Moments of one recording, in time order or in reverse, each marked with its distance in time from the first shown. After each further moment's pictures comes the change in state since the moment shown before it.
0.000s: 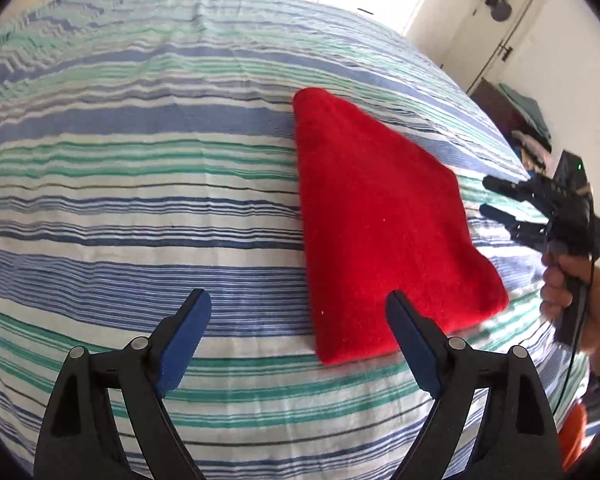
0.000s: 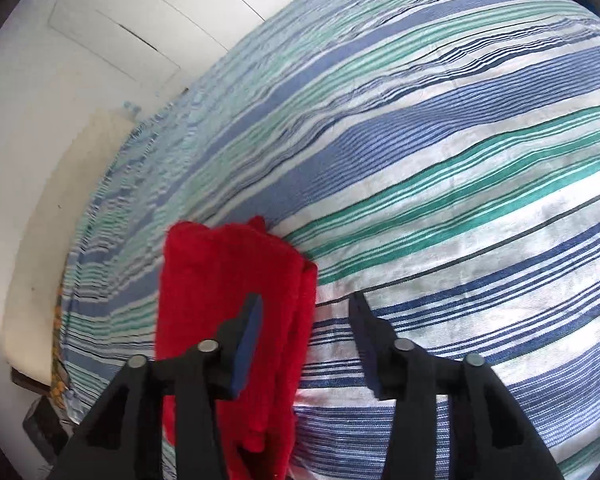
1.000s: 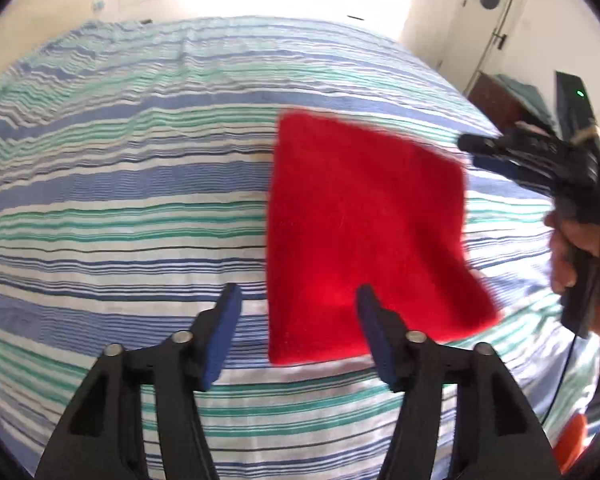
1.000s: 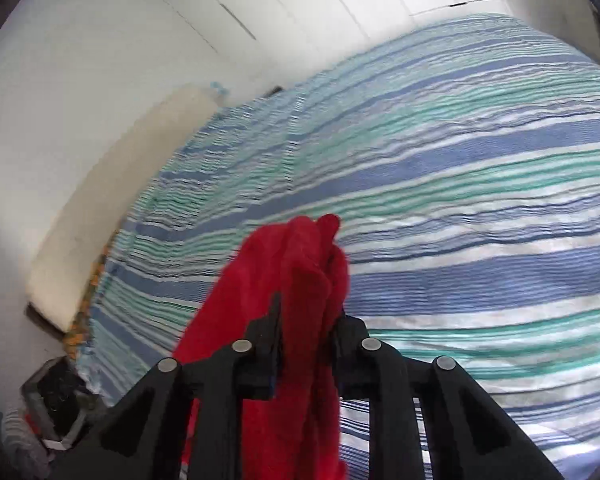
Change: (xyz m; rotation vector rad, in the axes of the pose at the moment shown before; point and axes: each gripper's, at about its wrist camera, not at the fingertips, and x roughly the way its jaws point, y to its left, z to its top) left arm -0.039 -0.081 0.022 0.116 -0.084 0.131; right arm -0.009 0.108 0.030 -0.315 -0.053 -0.088
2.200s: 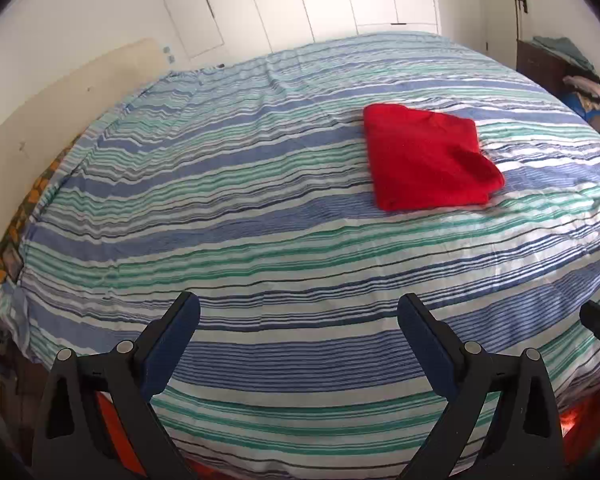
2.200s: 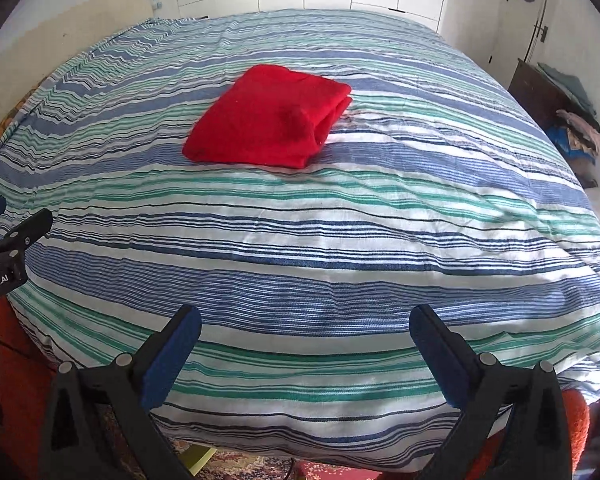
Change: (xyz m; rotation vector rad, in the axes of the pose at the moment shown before) left arm -0.121 0.013 -0.149 0.127 -0.103 0.379; right arm -0.154 0.103 -0.294 -0.197 0.088 -0.441
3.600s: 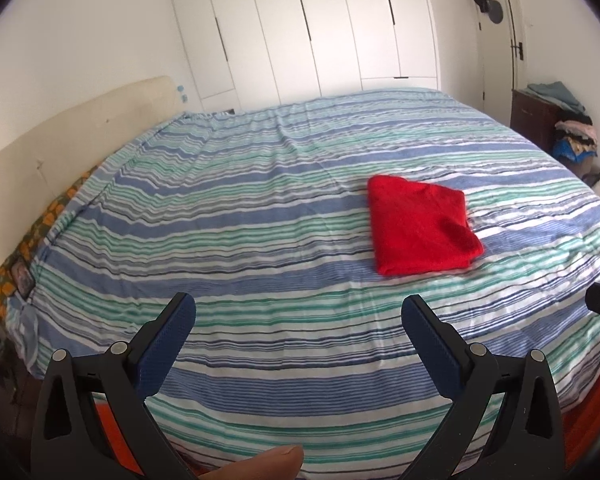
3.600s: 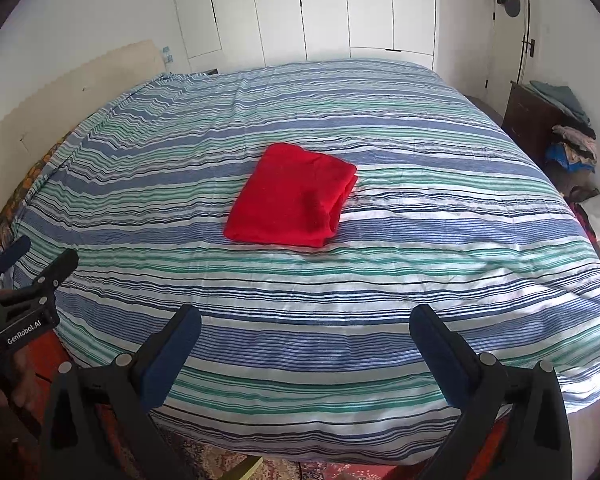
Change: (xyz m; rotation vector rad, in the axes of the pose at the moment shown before) left arm -0.072 0.035 0.023 -0.068 -0.161 -0.029; right arm -0.093 -0.001 0.033 0.072 -0.129 0.065
